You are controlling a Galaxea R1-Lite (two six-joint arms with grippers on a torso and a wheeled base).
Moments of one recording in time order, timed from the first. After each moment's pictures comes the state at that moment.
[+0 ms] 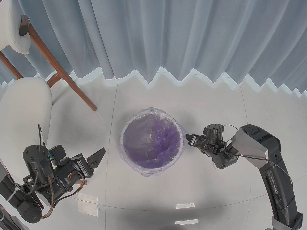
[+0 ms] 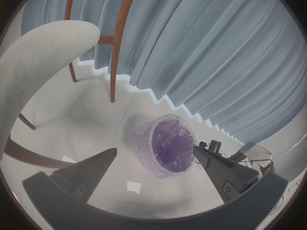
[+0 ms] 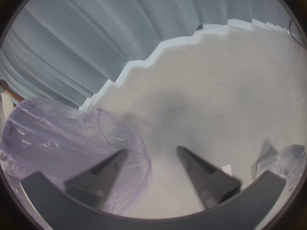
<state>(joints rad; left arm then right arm) -0.44 1.69 -0.12 -1.33 0.14 -0.51 0.32 2.76 -1.51 -0.89 0.07 0.49</state>
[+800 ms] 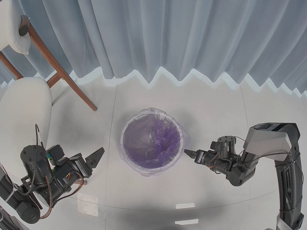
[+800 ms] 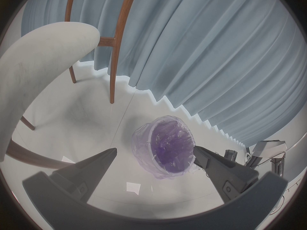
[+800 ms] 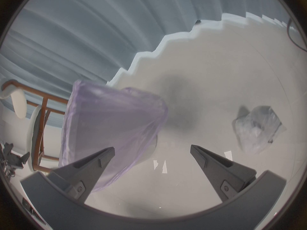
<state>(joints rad) -0.44 1.67 -0.11 -1.33 0.14 -0.51 0.38 2.48 -0.86 -1.16 0.13 0.53</state>
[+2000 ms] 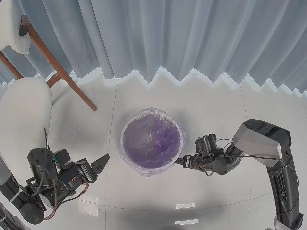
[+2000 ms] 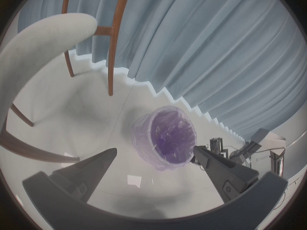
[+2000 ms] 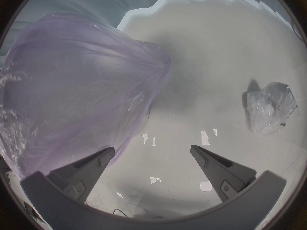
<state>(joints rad) -0.46 1.73 -0.11 -1.33 0.13 -0.51 0.44 2.56 -1.22 -0.54 0.12 0.50</state>
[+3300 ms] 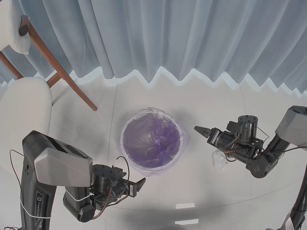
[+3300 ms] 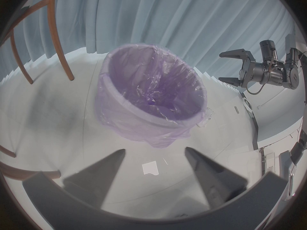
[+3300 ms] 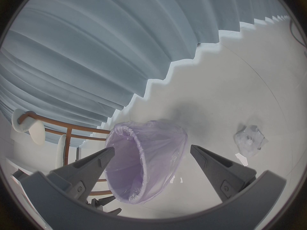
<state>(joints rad) -0.56 2.40 -0.39 -1.55 0.04 -0.19 0.39 2.10 -0.70 -1.08 0.10 0.68</state>
